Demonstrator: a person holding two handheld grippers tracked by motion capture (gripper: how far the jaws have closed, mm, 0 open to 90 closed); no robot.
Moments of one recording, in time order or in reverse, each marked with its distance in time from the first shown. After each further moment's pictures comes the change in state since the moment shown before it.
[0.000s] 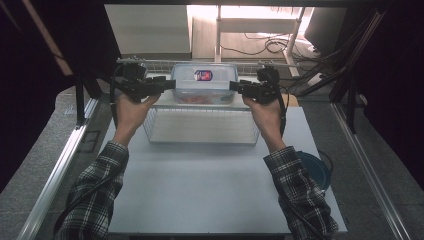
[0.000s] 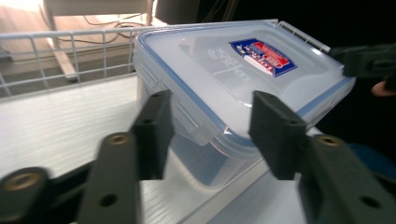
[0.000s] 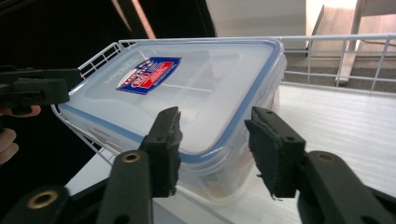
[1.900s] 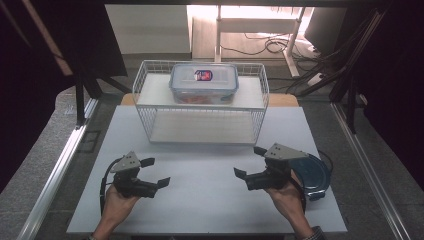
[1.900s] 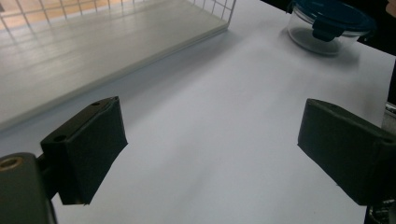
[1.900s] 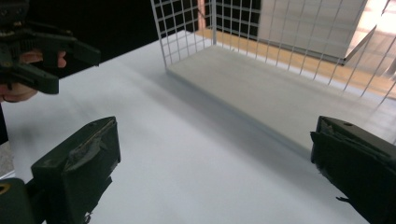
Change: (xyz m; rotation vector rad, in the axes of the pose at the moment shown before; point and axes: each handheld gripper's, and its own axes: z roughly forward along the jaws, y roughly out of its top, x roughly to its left) left arm -0.053 -0.225 -0.054 0.094 -0.107 0.134; right arm 0.019 -0.184 -0.078 0.035 0.136 -0.310
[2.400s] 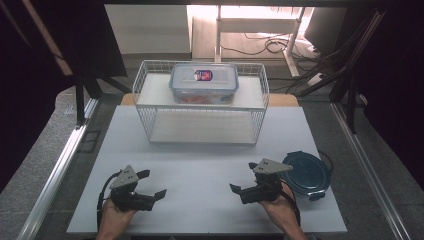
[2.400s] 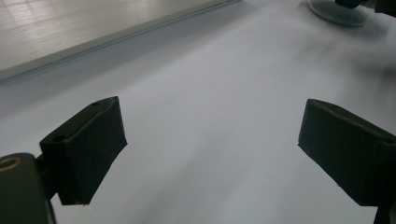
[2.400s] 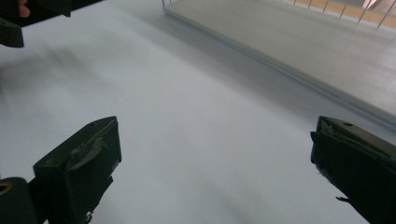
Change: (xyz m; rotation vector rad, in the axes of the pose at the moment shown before) left arm -0.010 -0.033 -0.002 0.041 0.057 0.006; right arm 0.007 -0.046 0.022 0.140 -0.008 -0.011
